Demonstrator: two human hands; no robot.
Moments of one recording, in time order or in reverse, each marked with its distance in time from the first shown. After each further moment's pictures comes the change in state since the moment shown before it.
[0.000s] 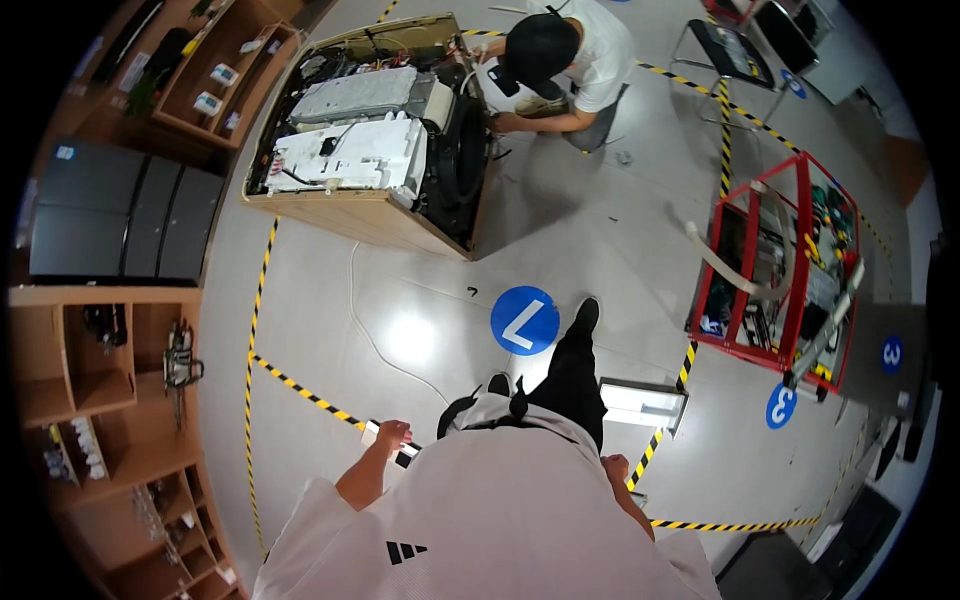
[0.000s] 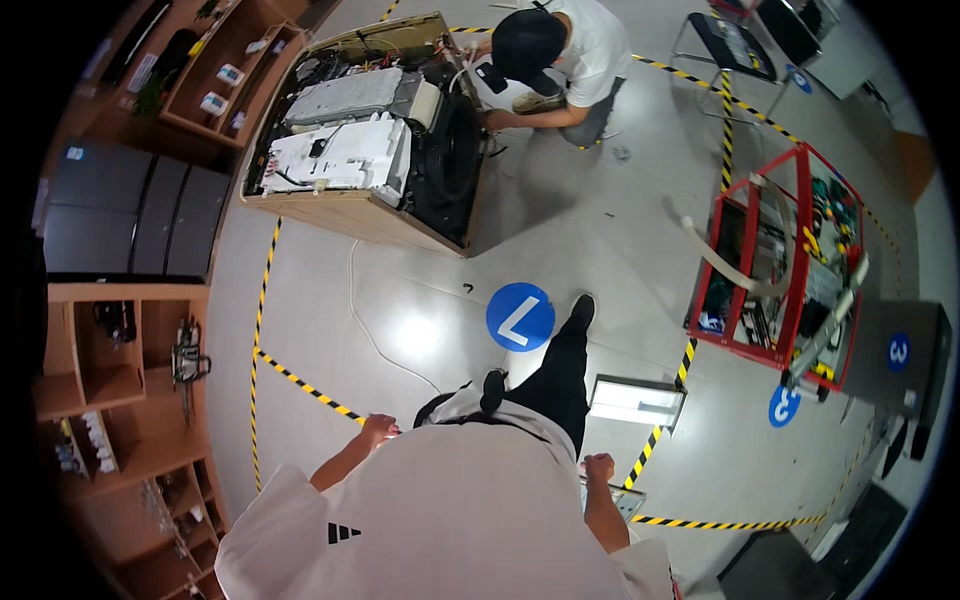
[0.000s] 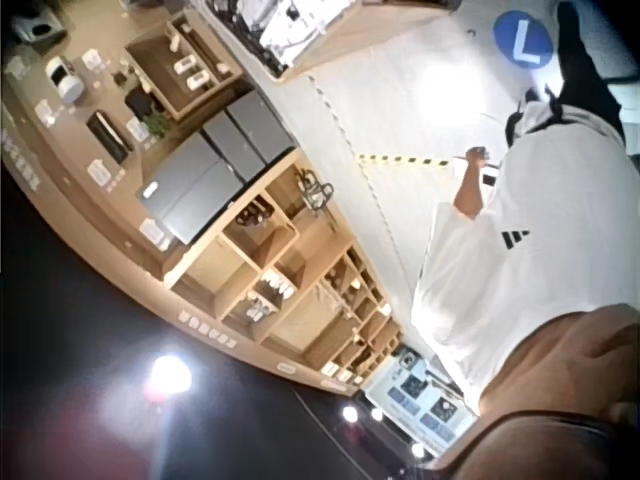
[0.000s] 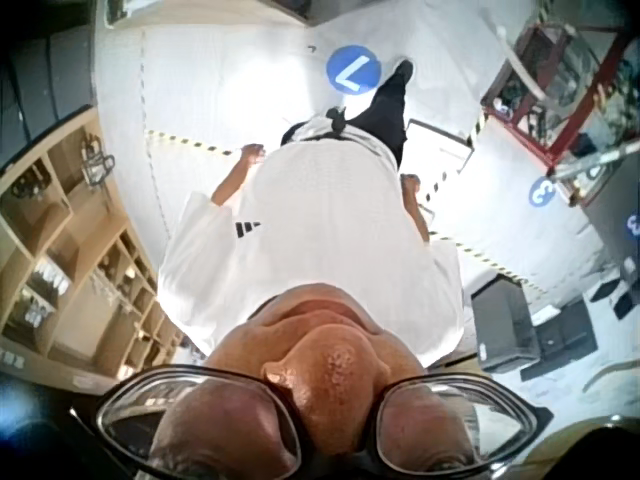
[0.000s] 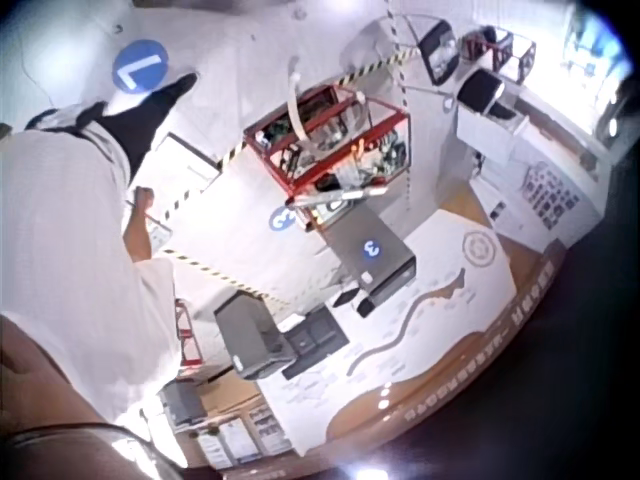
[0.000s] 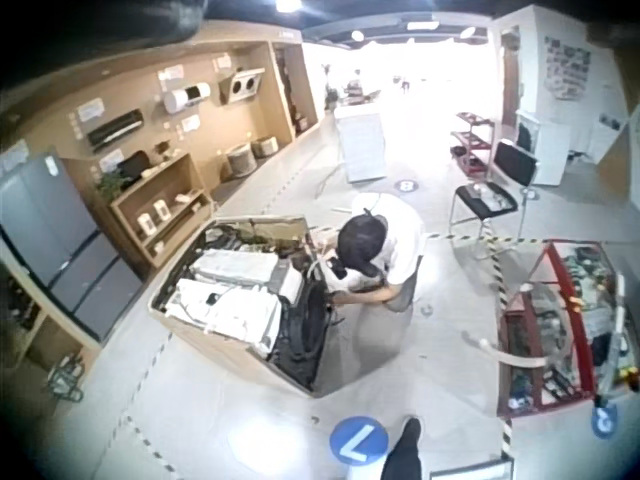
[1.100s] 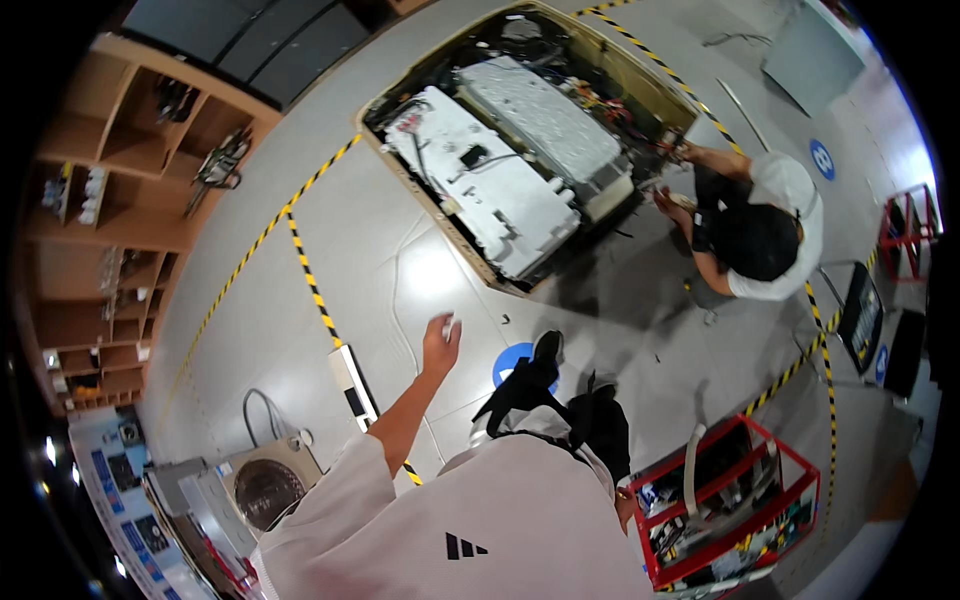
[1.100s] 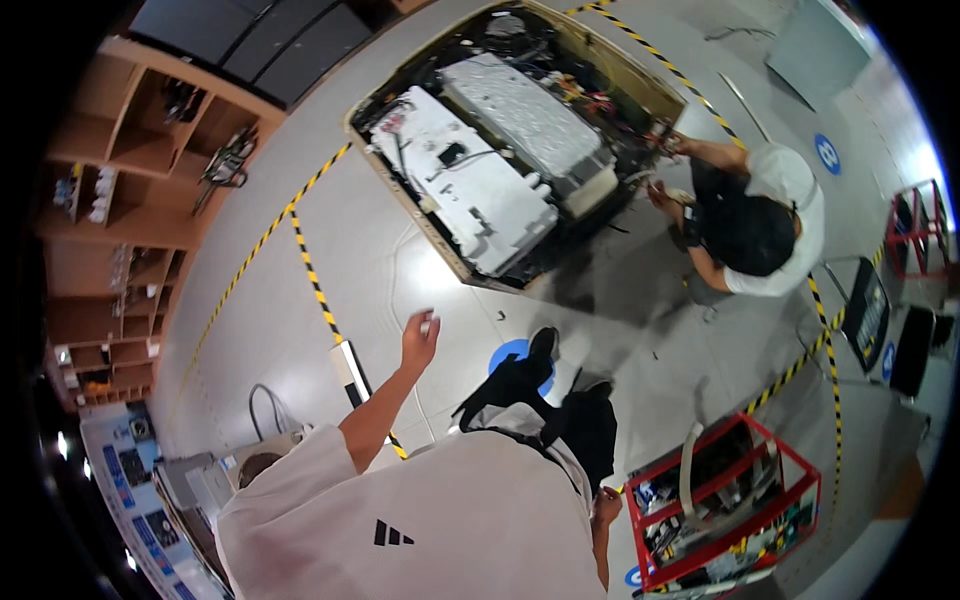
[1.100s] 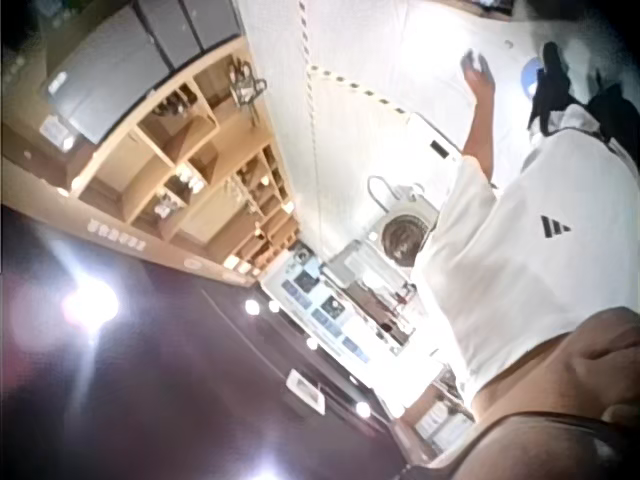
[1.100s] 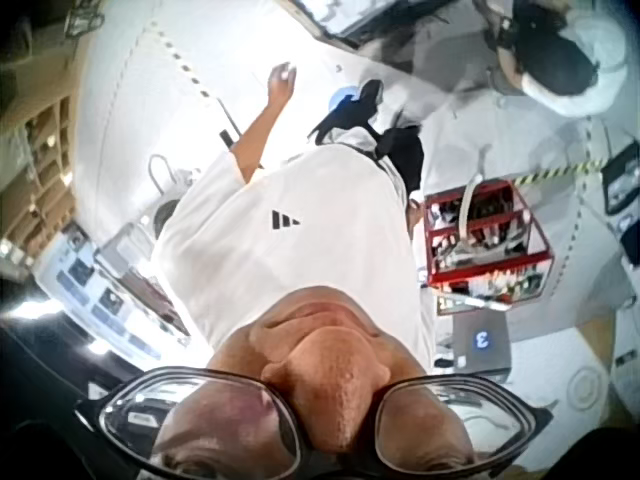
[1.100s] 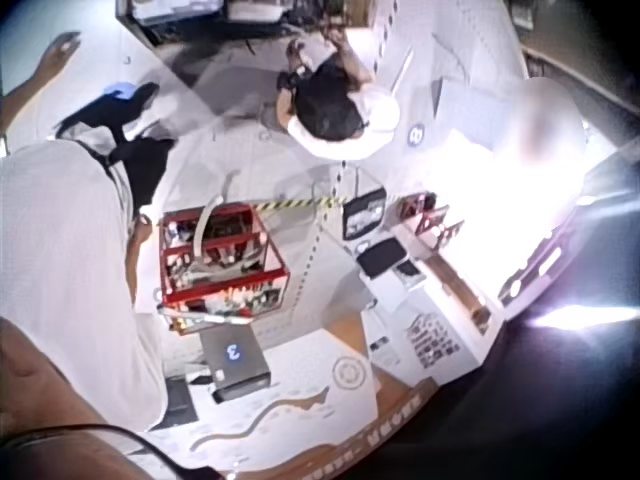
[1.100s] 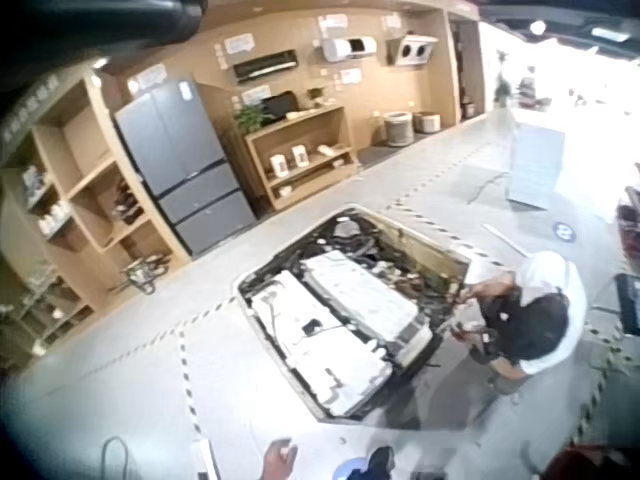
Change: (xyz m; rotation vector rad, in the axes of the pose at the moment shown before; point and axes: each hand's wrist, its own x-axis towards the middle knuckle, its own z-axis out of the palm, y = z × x) left_hand 0.029 0.378 -0.008 -0.270 0.984 0.677; right_hand 0.181 -0.328 -0.093 -0.274 -0.026 -0.584
